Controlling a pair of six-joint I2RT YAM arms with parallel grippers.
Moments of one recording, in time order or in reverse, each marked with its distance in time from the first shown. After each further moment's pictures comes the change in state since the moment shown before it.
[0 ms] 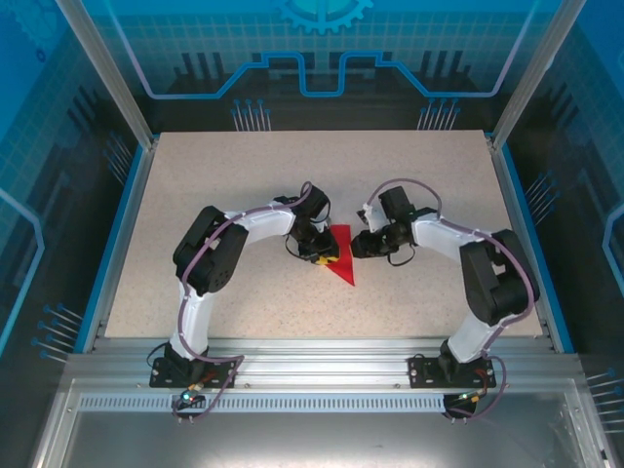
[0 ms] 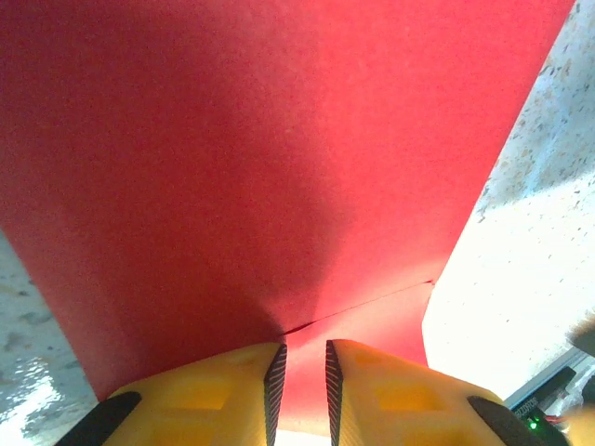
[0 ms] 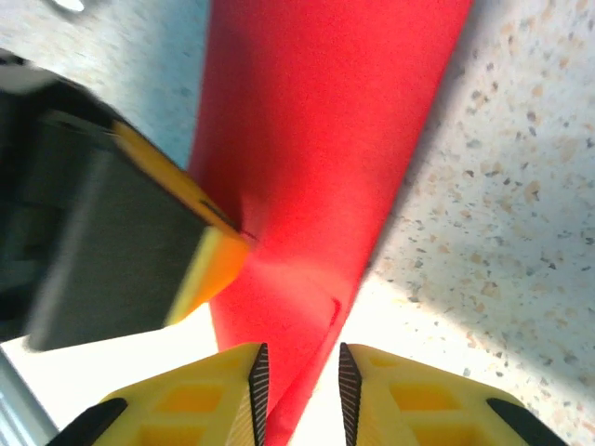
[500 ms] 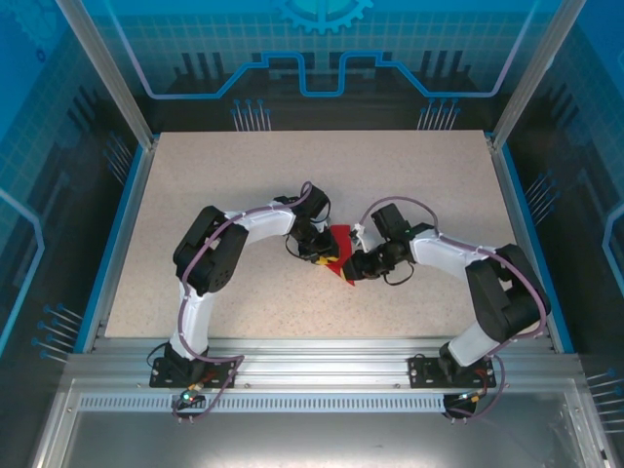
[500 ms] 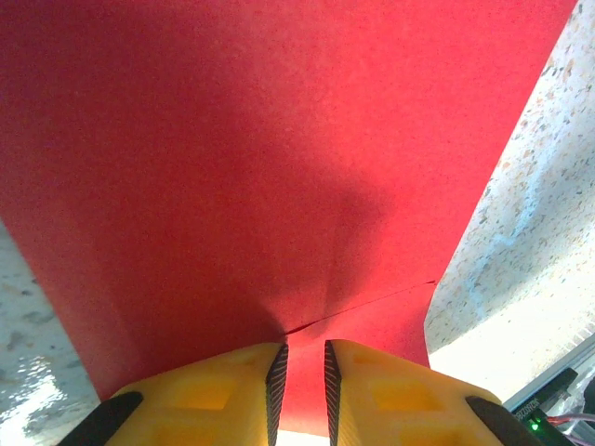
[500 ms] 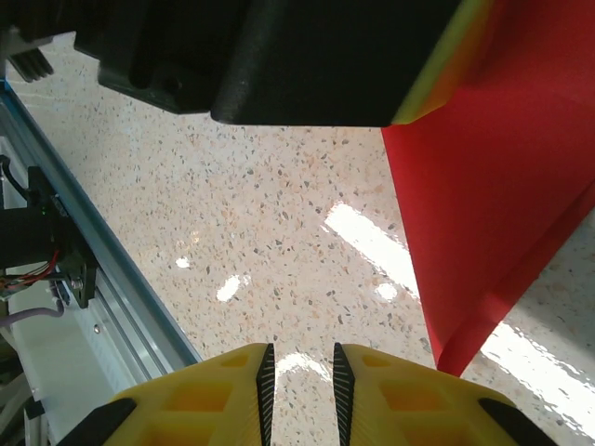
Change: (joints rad) left arm 0.000 0.000 0.002 -0.003 -0.004 0.000; right arm 0.103 -0.086 -0.126 -0.014 -0.165 0.086
